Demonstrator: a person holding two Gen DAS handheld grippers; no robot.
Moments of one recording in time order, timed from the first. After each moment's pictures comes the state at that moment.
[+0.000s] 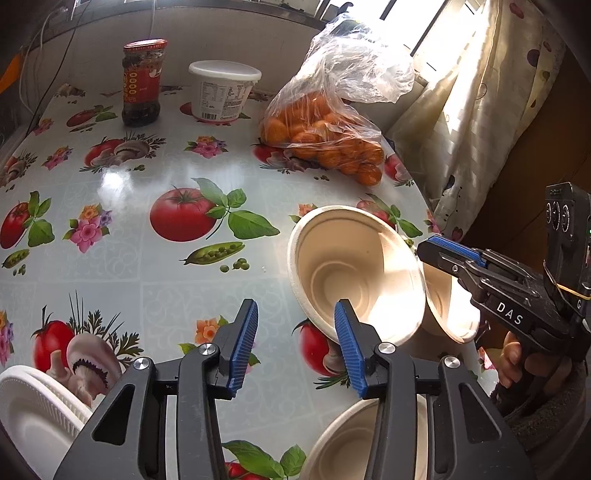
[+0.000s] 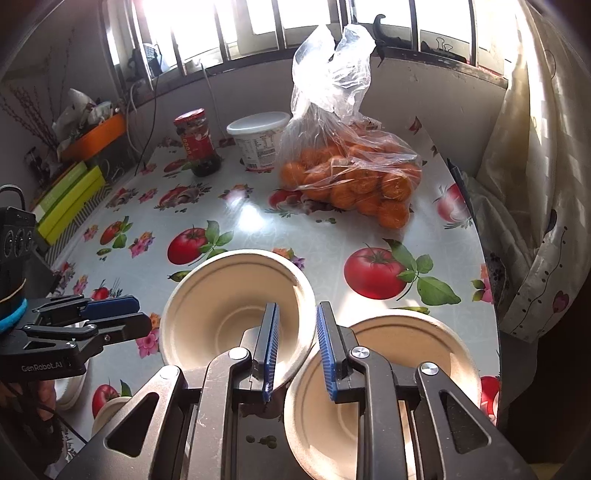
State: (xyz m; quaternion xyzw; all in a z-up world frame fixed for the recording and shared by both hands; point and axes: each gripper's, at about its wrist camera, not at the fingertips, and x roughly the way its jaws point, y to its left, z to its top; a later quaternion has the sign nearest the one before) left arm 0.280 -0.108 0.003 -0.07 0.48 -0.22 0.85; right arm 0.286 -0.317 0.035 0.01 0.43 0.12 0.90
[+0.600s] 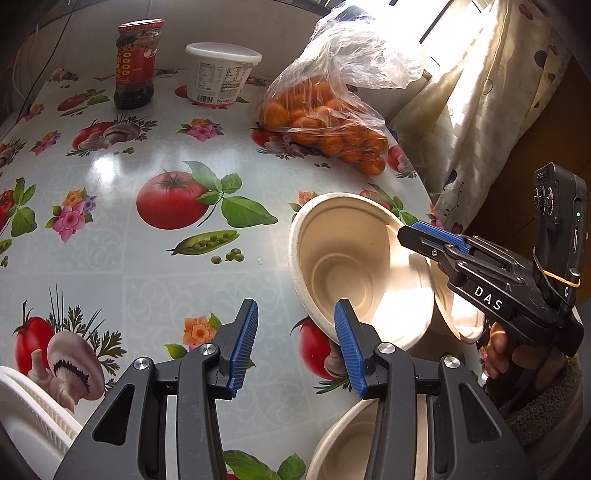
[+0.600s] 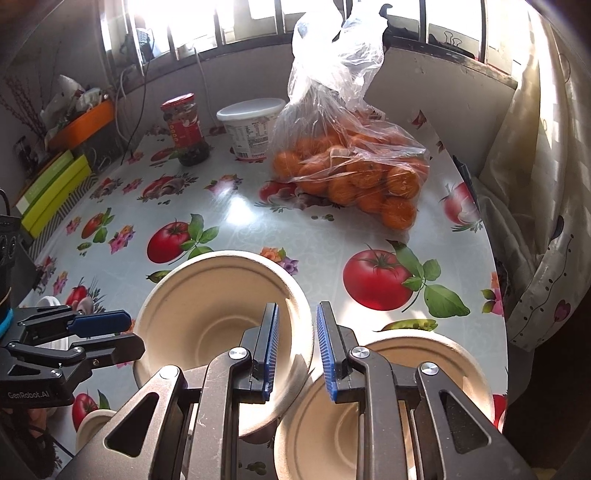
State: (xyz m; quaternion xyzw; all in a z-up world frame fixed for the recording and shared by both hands) left arm 0.289 -0.110 -0.012 -0.09 0.50 -0.23 0.83; right arm 0.308 -0.310 0.016 0.00 0.44 0.11 0.89
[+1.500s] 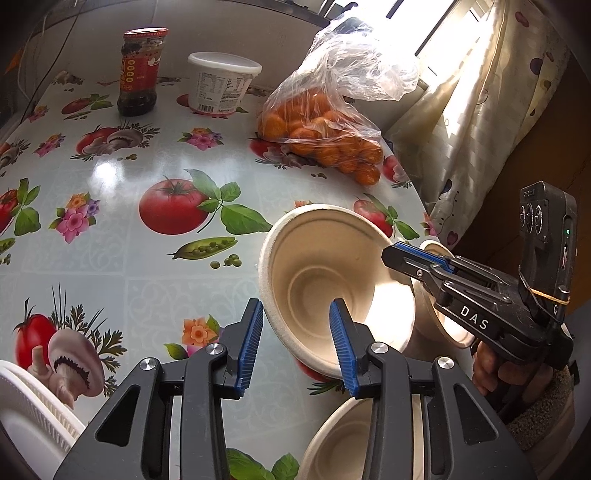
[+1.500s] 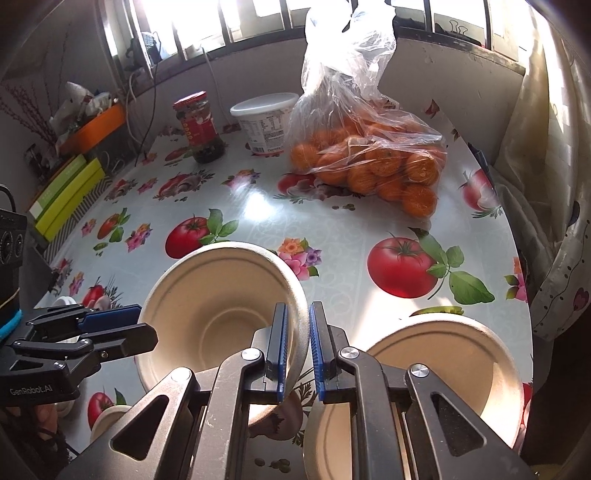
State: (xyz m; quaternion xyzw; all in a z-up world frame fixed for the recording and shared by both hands) left arm 0.284 -0.105 -0.006 -0.10 0.48 -0.23 0.84; right arm 0.302 -0.305 0.010 0.03 0.44 0.14 0.89
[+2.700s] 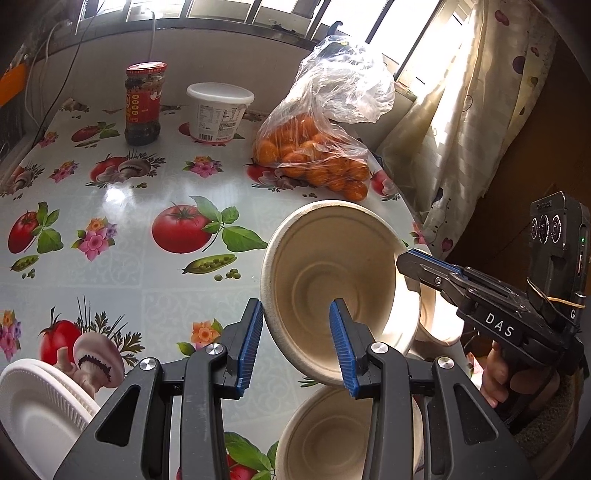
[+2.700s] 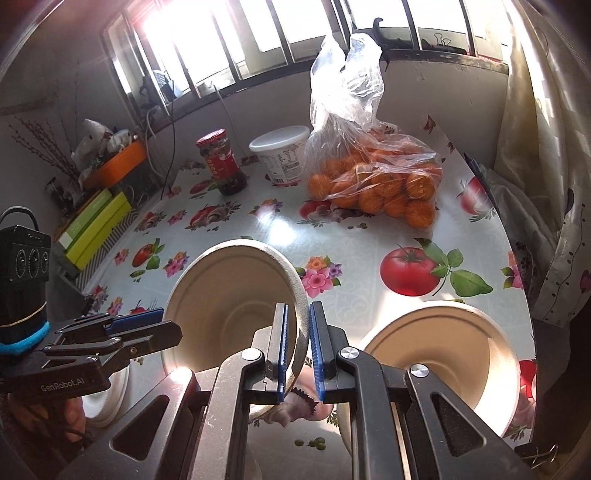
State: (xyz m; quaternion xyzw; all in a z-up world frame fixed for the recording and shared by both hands) left arm 0.261 -0.106 0.026 -0.08 0.45 -0.23 0.86; right arm 0.270 -0.315 0.043 0.08 0.40 0.16 0.90
